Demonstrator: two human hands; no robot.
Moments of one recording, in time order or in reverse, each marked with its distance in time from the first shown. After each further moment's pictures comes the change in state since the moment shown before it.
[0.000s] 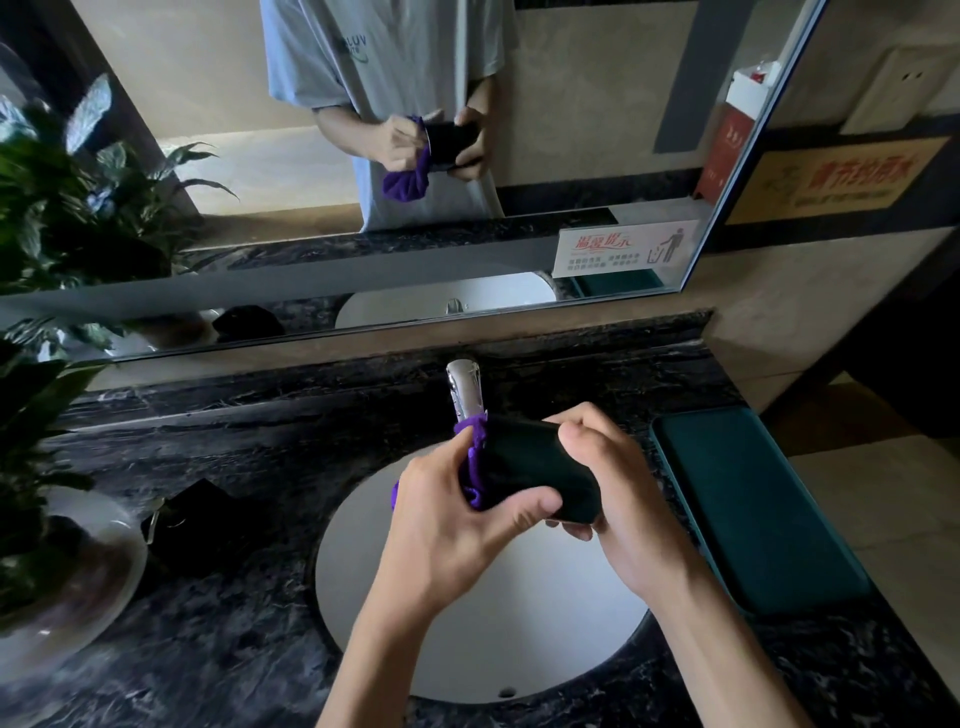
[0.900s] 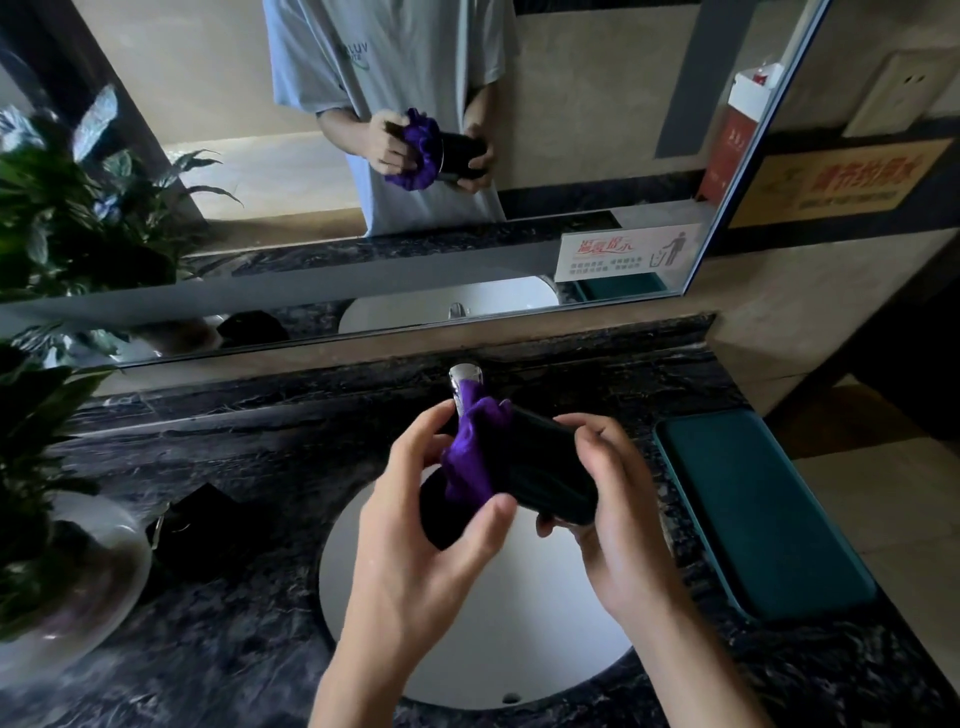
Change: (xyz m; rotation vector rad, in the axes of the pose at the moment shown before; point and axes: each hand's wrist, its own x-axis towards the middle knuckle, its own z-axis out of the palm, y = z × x) left_hand -0.022 0.008 -0.011 0.109 0.232 0.100; right_hand -0.004 0.013 0.017 0.232 0.240 -0.042
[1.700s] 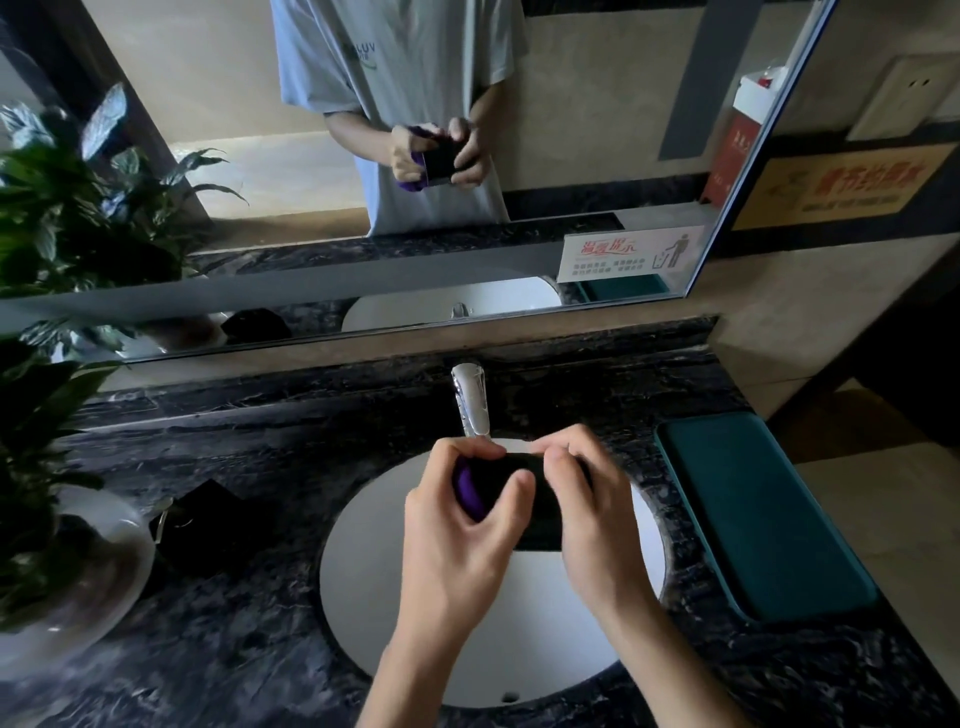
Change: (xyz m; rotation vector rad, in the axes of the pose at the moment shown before) left_hand -0.001 -0.008 0.035 -0.087 0.090 -0.104; right_hand -0.007 0.005 0.011 -0.512 0.000 -0.306
